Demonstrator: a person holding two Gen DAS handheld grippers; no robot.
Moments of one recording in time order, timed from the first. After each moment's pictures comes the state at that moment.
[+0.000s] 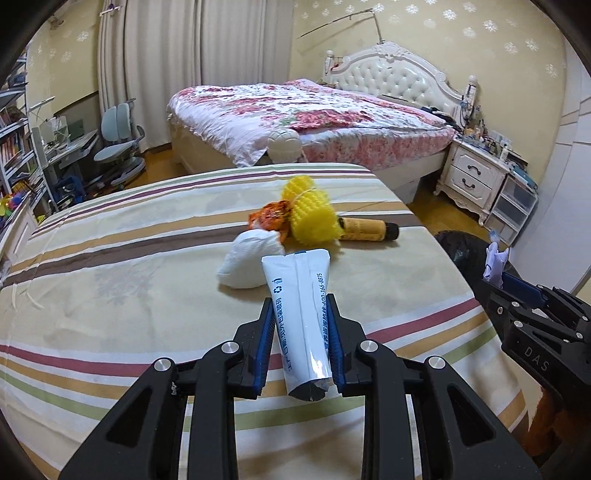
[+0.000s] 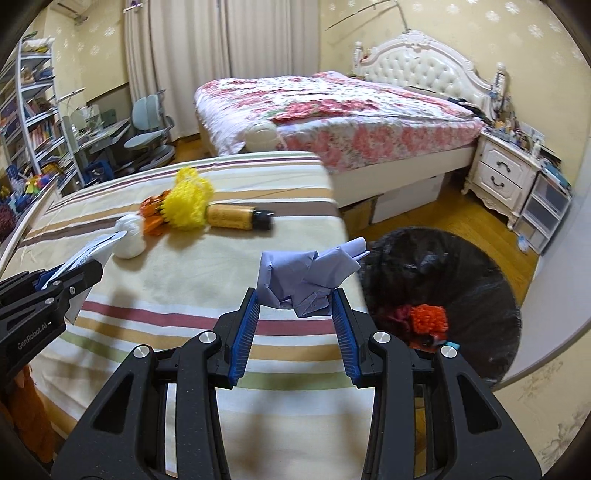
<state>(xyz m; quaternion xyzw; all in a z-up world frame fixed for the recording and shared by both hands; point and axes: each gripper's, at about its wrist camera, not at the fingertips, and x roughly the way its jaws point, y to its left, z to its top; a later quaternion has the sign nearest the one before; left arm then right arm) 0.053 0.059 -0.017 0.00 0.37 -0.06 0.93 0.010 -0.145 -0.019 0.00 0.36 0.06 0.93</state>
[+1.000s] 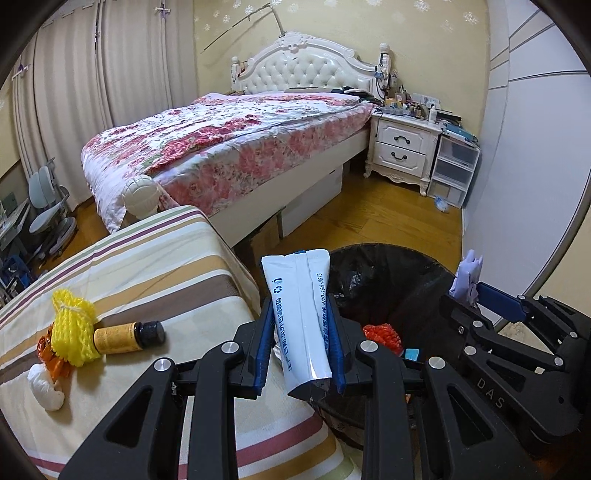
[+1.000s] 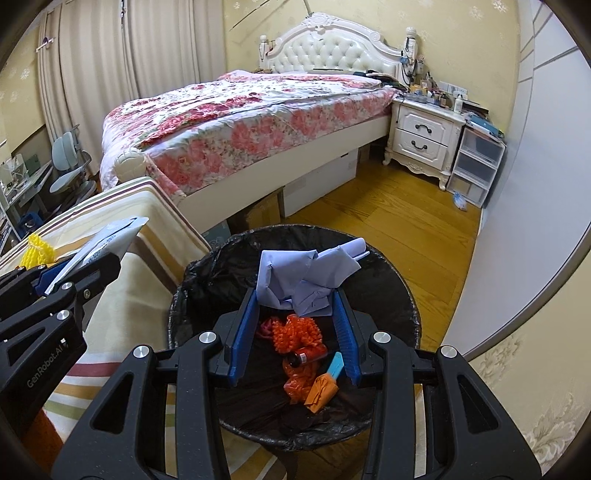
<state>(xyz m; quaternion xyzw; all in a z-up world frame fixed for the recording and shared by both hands) 0.135 -0.144 -0.024 0.09 0.35 -0.18 0.91 0.066 -0.300 -0.045 0.06 0.37 -0.07 0.92</state>
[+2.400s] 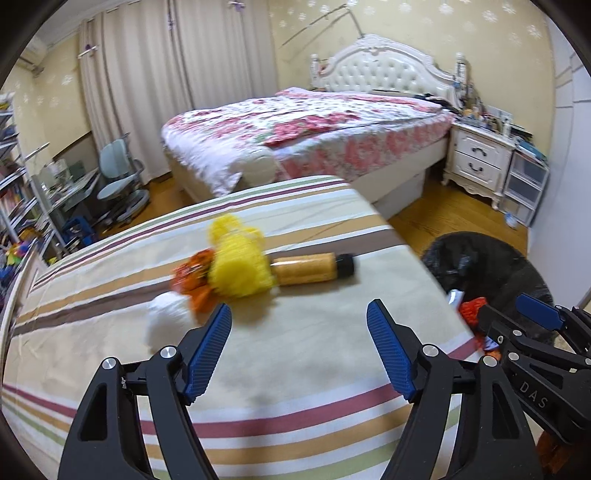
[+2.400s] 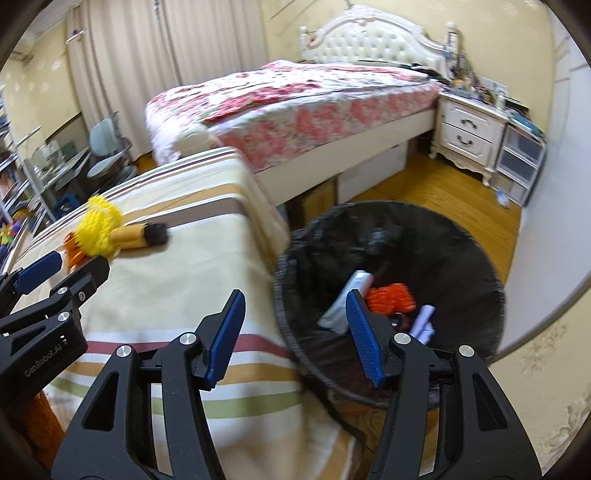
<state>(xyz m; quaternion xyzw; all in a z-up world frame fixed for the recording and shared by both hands) 0.095 -0.011 -0.028 0.07 0.35 -0.02 0.93 0.048 -0.188 -0.046 0.05 0.39 0.03 0.92</state>
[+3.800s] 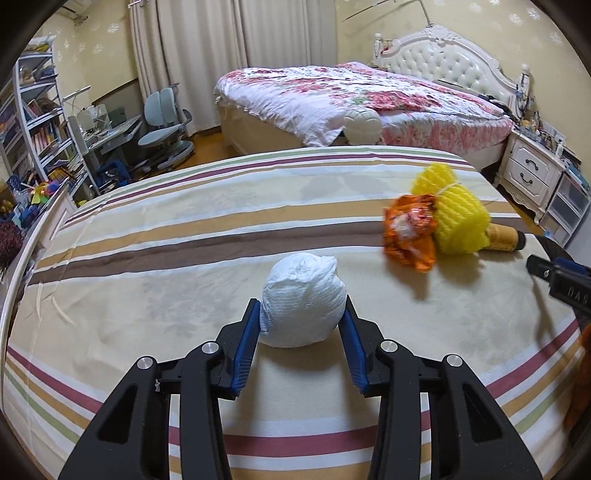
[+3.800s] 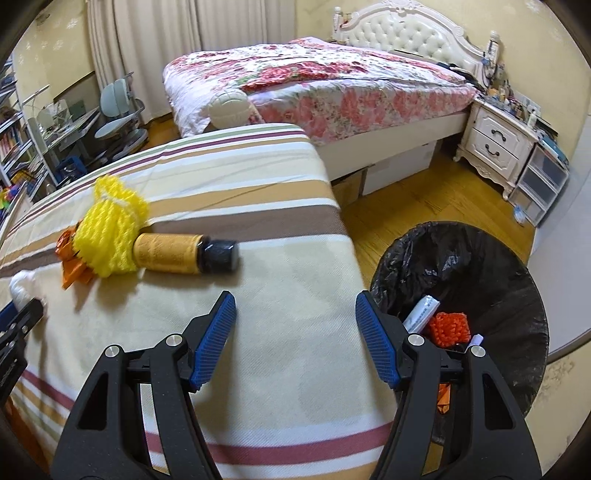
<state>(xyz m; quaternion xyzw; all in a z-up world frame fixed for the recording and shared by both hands) 0.102 0.143 -0.050 0.02 0.41 0.06 0.91 0.122 -0.120 -0.058 0.02 0.43 0.02 0.90</state>
